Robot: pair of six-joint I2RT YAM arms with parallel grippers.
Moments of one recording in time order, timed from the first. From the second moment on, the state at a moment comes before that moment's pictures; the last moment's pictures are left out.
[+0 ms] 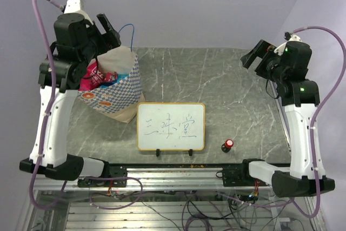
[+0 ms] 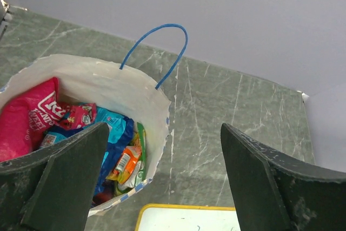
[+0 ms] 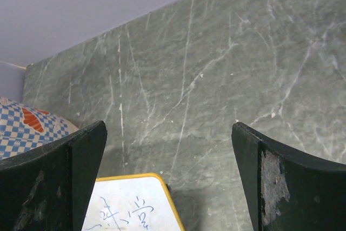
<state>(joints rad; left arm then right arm) -0.26 1.33 1.96 -0.88 -0.20 -0.44 0.01 1.14 1.56 -0.81 -0.05 0.43</state>
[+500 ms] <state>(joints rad) -0.12 1.53 1.86 -0.67 0.05 -0.66 0.06 1.26 1.50 -0.65 -0.22 0.44</state>
